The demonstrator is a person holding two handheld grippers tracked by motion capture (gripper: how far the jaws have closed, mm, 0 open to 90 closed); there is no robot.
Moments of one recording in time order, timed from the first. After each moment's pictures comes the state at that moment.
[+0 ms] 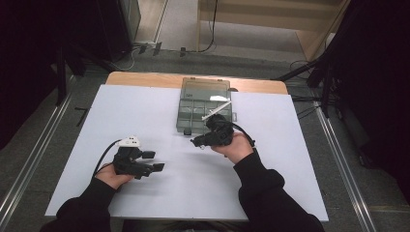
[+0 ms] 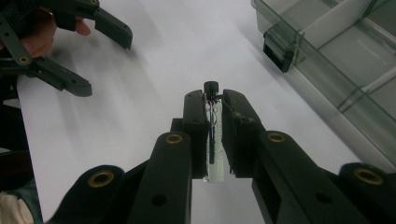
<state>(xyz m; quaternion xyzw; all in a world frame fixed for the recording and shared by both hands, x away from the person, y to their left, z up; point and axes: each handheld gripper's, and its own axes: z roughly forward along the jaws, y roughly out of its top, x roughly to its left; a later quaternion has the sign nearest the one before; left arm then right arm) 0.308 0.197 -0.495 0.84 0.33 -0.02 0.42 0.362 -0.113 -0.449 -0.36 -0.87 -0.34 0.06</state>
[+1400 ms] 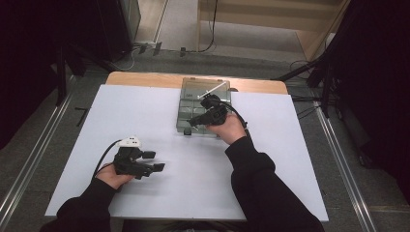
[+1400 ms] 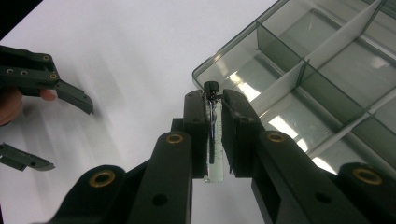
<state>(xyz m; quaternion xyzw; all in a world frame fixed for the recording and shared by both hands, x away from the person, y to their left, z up) 0.309 0.197 -0.496 0.84 0.33 -0.02 0.43 0.423 -0.101 -0.436 -0.39 -0.85 -0.34 0.05</state>
